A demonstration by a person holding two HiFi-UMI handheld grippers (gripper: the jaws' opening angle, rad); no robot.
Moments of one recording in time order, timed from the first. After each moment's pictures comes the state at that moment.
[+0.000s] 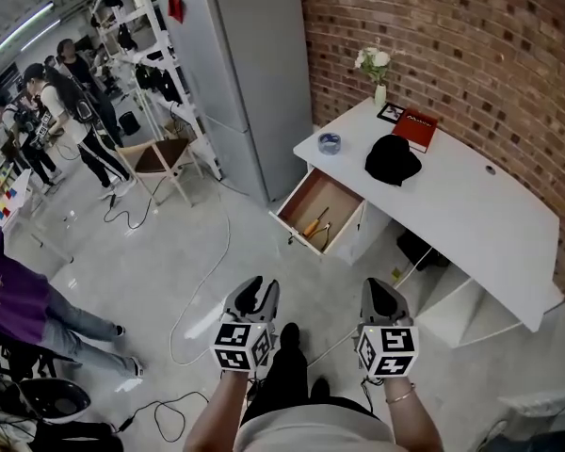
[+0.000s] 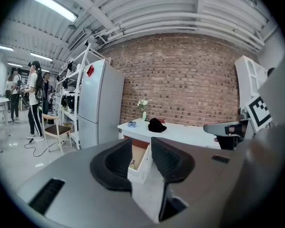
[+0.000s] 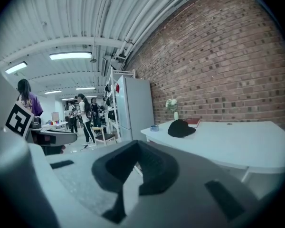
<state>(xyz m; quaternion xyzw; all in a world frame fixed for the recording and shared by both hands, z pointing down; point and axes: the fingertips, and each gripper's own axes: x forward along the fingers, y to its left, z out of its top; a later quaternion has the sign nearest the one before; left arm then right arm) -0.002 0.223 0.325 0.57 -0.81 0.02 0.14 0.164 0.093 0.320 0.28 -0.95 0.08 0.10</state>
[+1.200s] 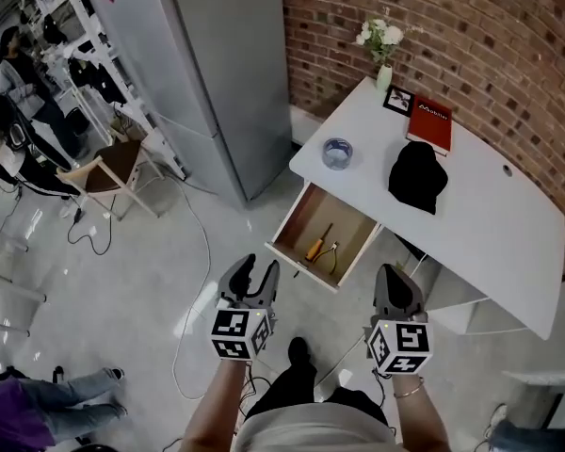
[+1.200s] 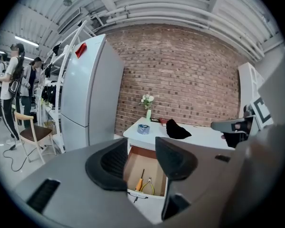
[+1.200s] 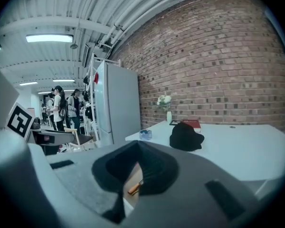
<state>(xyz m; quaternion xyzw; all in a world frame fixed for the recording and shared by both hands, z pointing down) -0.254 0.045 0.356 0.64 -0.75 0.03 0.16 -0.042 -0.054 0.333 0.40 -0.91 0.08 0.12</state>
